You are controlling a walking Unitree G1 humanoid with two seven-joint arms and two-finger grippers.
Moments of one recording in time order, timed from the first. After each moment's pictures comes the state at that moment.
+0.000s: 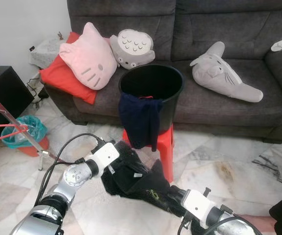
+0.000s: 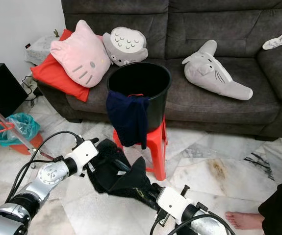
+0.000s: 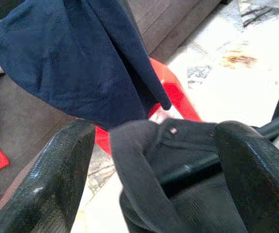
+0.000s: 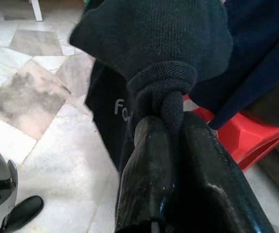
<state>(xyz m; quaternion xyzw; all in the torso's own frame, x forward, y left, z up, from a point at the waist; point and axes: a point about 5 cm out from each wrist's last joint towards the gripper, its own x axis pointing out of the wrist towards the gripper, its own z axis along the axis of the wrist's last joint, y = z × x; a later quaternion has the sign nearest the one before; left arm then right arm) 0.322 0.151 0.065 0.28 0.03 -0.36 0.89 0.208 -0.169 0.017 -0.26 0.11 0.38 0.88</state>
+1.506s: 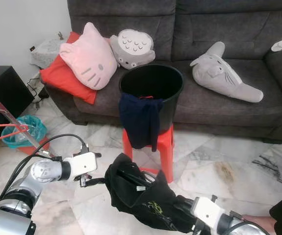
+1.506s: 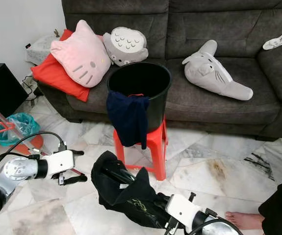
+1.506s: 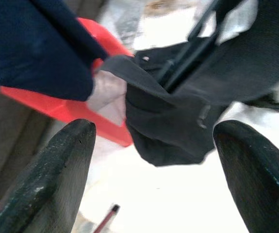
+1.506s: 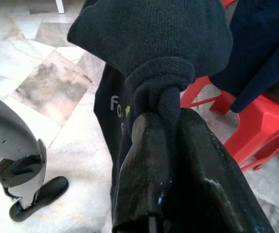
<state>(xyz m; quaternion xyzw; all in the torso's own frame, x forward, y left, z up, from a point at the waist) 0.303 0.215 0.077 0.37 0.12 -0.52 0.76 0.193 -0.192 0.014 -0.23 0.14 0.42 0.87</state>
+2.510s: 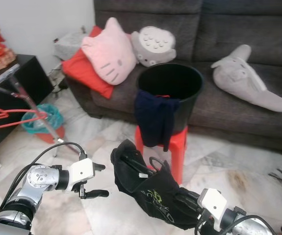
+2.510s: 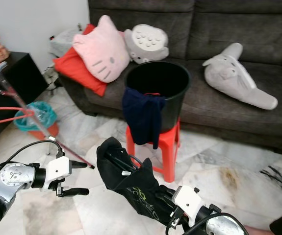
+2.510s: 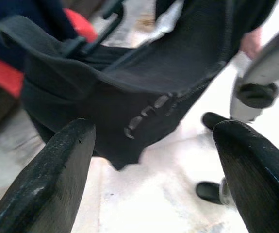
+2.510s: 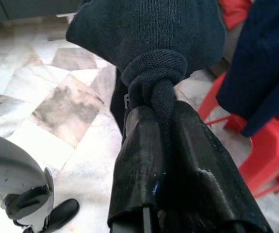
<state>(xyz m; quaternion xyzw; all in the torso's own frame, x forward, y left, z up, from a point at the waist) 0.289 0.212 0.069 0.29 0.12 -0.55 0.77 0.203 -0.191 0.026 -0.16 0.11 0.41 0.89</state>
